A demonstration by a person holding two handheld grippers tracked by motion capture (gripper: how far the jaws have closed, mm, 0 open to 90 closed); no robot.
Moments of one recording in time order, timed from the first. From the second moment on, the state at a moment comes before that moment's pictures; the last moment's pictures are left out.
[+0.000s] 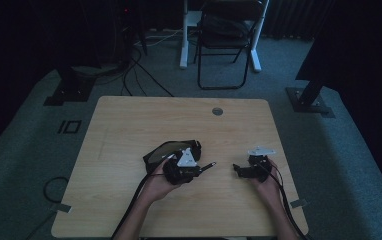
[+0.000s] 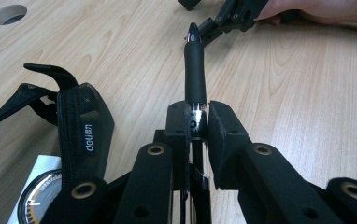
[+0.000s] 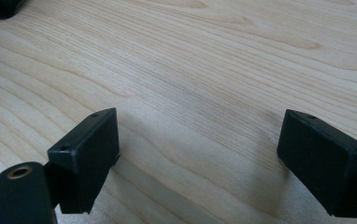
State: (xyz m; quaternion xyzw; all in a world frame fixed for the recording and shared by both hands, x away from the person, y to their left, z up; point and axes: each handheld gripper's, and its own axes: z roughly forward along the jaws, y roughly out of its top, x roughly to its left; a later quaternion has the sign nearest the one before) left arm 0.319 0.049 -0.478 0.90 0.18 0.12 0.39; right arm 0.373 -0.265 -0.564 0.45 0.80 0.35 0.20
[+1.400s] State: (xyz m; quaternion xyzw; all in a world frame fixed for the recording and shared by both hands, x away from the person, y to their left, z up) left arm 0.320 0.078 -0.450 0.88 0.20 0.14 0.41; right arm 0.373 -0.265 -0.564 0.45 0.80 0.35 0.20
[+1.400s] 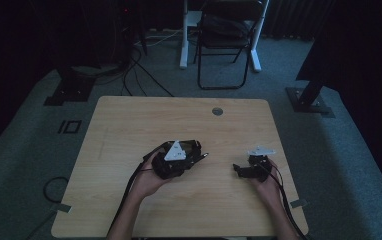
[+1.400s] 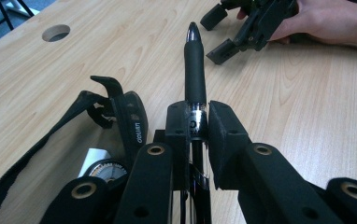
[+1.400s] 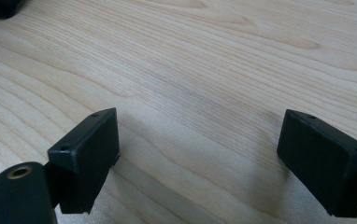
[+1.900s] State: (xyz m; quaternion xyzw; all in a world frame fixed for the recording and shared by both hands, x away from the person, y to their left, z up) left arm 0.321 0.084 -0.445 0.88 0.19 0.14 0.41; right arm 0.373 -0.265 -0.564 0.45 0.80 0.35 0.20
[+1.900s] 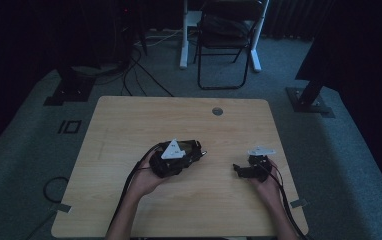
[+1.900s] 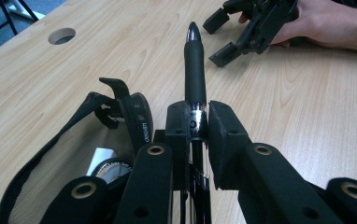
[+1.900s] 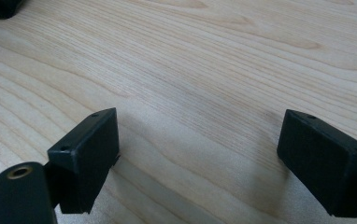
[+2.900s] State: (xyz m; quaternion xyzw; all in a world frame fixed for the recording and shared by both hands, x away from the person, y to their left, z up) left arm 0.334 0.095 -0.442 0.87 0.20 0.16 0.41; right arm 0.373 -0.265 -0.564 0.45 0.80 0.35 0.20
